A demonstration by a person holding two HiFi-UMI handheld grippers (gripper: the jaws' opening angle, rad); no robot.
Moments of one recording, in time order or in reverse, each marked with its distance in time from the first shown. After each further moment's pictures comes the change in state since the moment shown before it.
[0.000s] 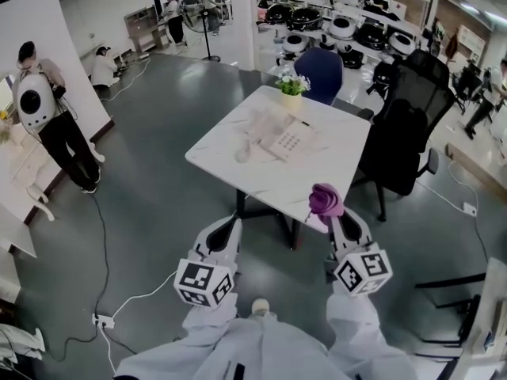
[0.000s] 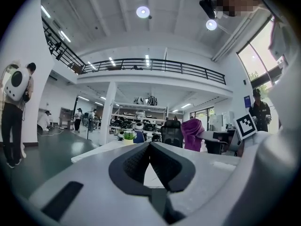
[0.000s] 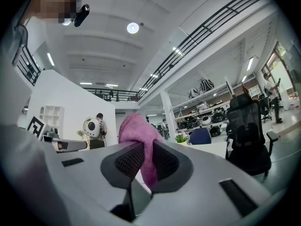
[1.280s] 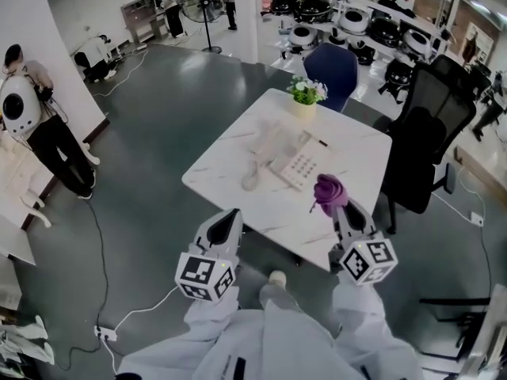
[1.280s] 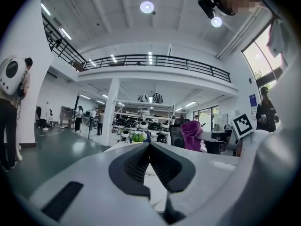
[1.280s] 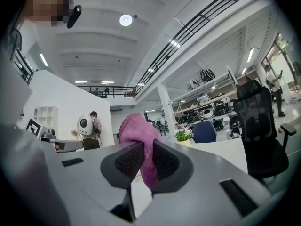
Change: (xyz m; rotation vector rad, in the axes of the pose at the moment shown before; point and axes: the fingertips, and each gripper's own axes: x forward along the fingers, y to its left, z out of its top) left arm 0.150 0.130 0.003 -0.009 0.014 0.013; right arm 0.196 -0.067 -0.022 0.046 0.056 -0.016
